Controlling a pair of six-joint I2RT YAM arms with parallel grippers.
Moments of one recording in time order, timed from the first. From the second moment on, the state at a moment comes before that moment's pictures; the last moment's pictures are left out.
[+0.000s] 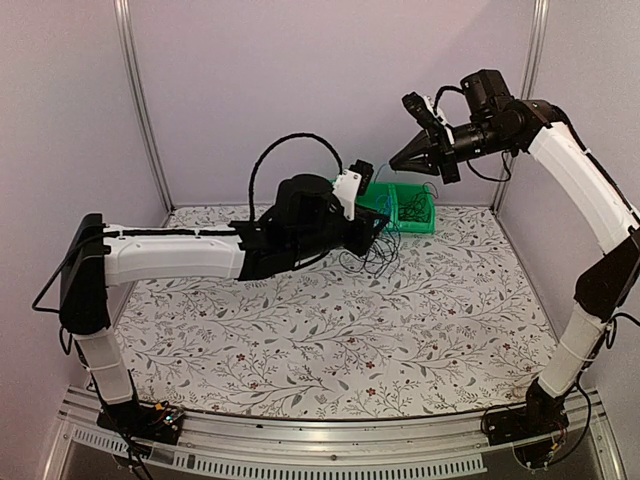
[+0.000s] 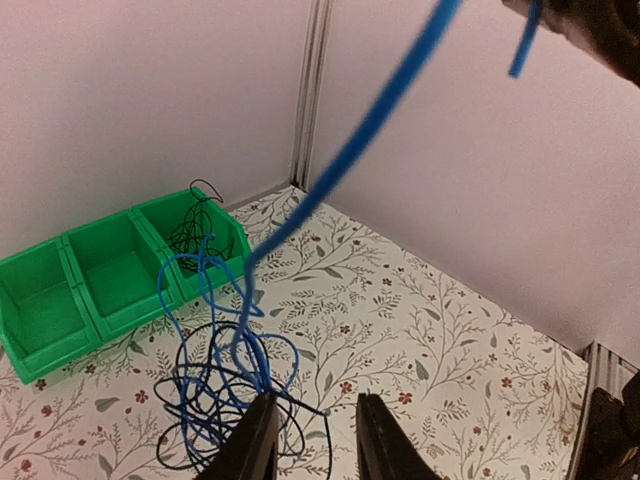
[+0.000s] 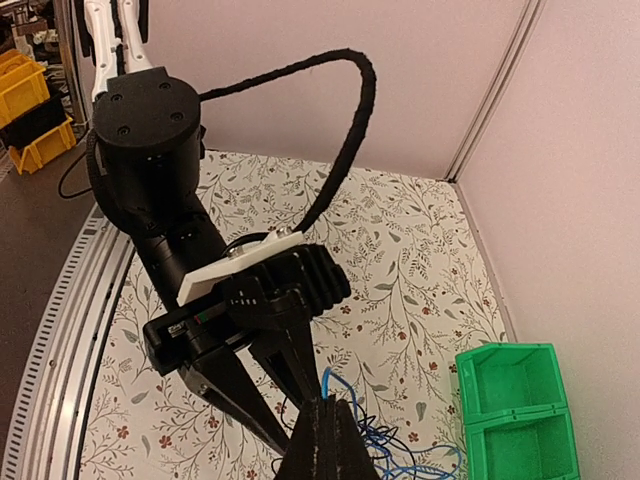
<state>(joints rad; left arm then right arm) -1.02 1.85 1.44 0.21 -0.13 -0.19 0.44 1.74 2.08 -1.04 -0.90 -0.82</state>
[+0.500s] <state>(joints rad) -1.04 1.82 1.42 0.37 -0.10 -0.08 0.44 1.73 2.05 -1.04 -0.93 -0.72</state>
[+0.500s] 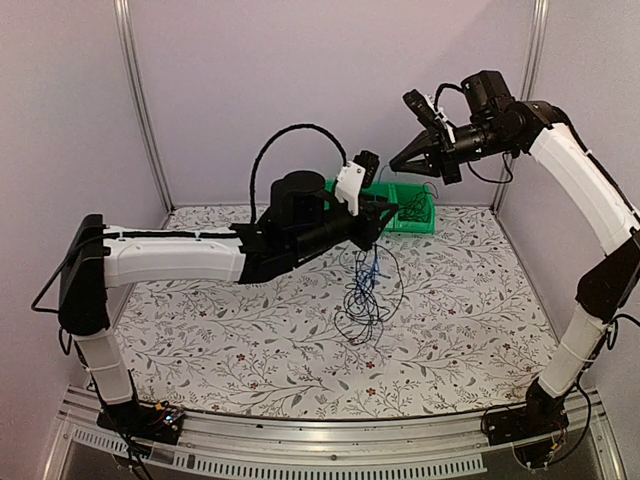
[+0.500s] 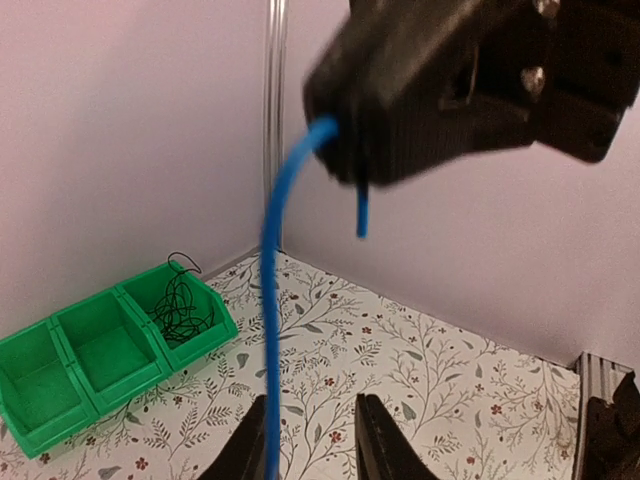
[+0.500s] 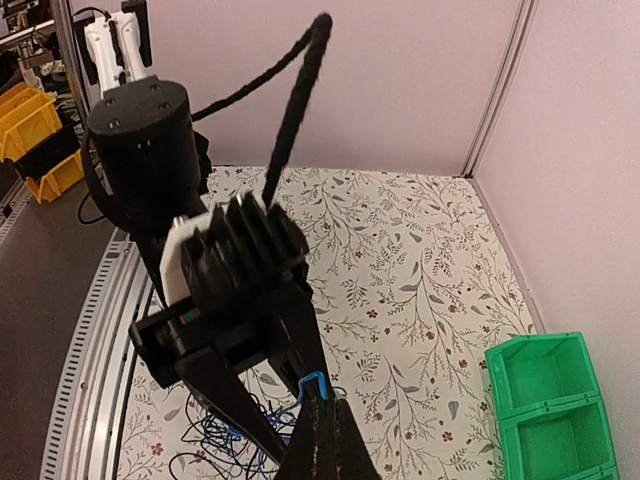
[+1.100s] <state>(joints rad) -1.04 2.08 1.12 0.47 -0.06 -0.25 0.44 1.47 2.25 -0.65 -0.98 -0.37</state>
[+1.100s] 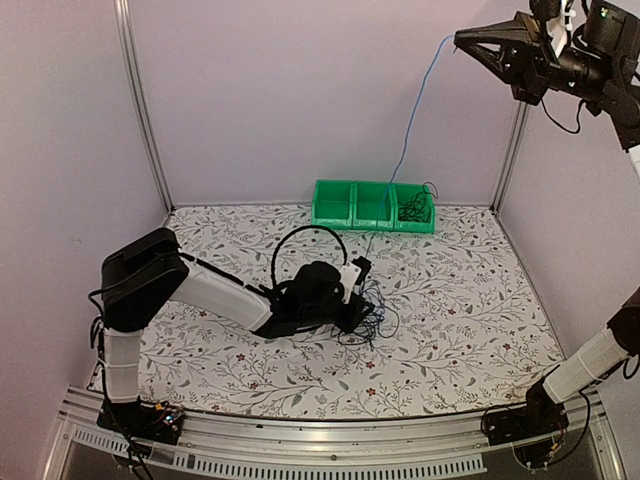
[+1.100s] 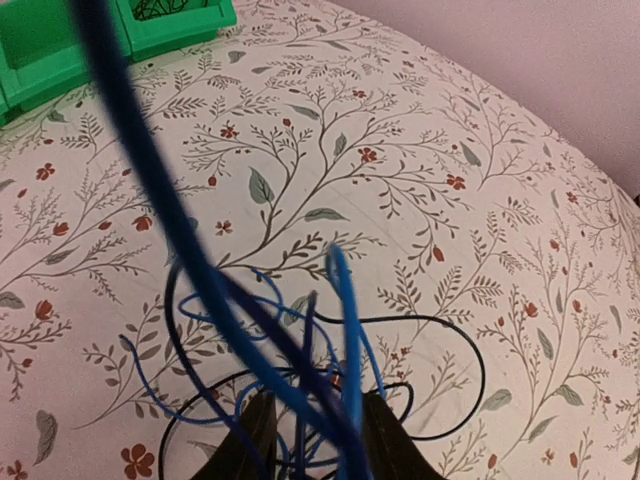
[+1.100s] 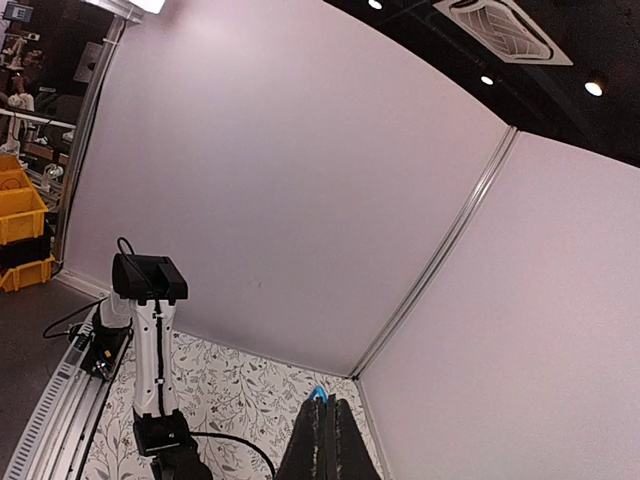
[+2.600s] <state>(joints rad) -1.12 1.58 1.31 0.20 -0.27 -0.06 0.36 1.38 1.76 -0.24 -0.89 -0.30</state>
